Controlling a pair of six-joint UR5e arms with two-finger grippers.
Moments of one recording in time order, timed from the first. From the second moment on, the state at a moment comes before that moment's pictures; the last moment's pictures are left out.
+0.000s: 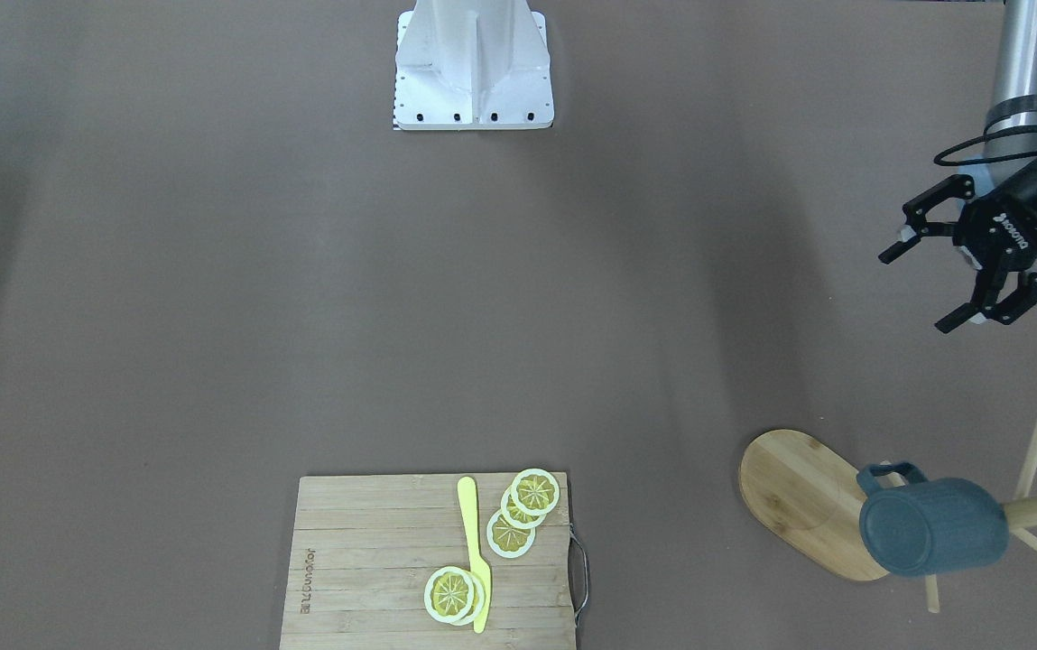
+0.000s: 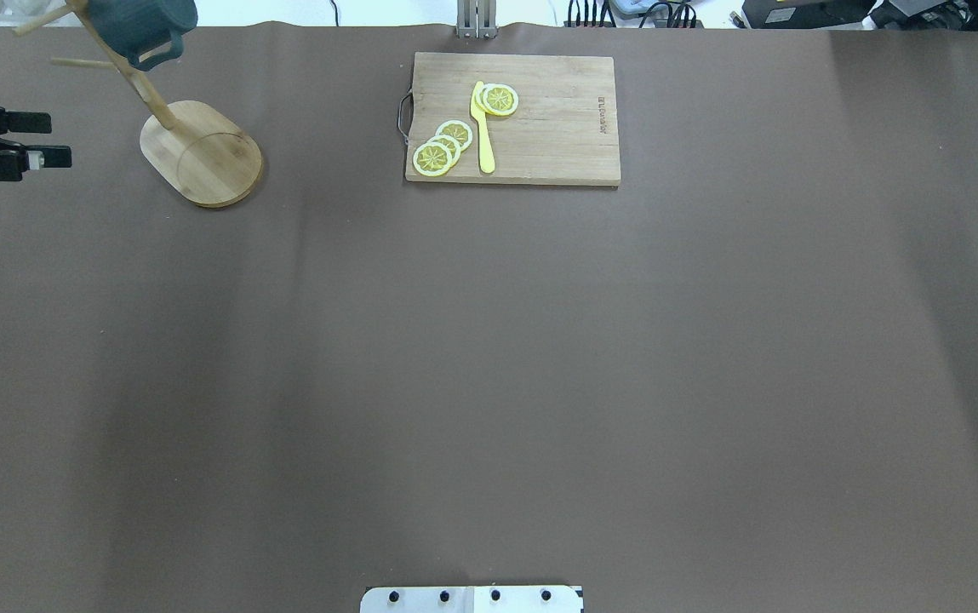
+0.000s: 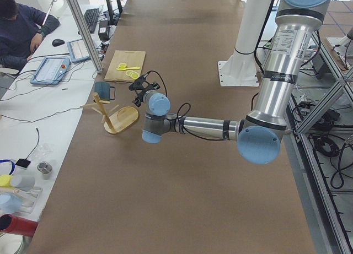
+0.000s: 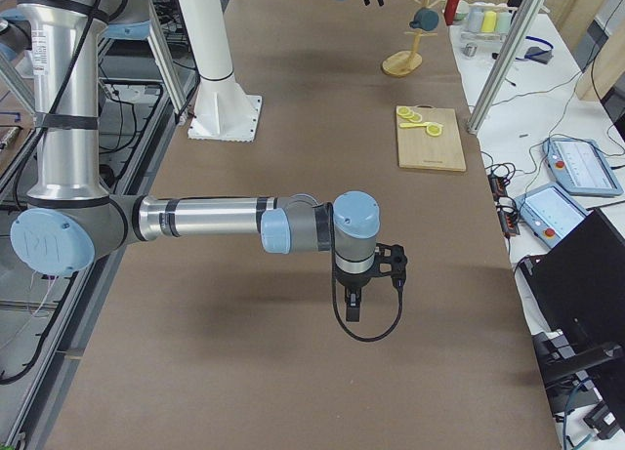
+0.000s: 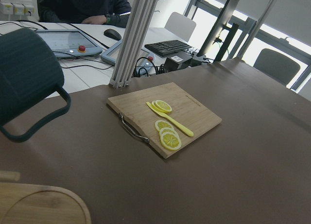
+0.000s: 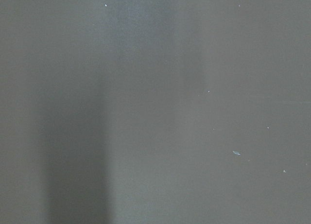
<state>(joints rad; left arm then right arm) -1.23 -1.78 -1.38 -3.24 -2.38 -0.80 1.57 -1.63 1.70 -1.54 2.26 0.09</state>
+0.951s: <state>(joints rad) -1.38 -1.77 -1.37 -2.69 -2.54 -0.37 1.57 -1.63 1.70 -1.53 2.26 0.09</state>
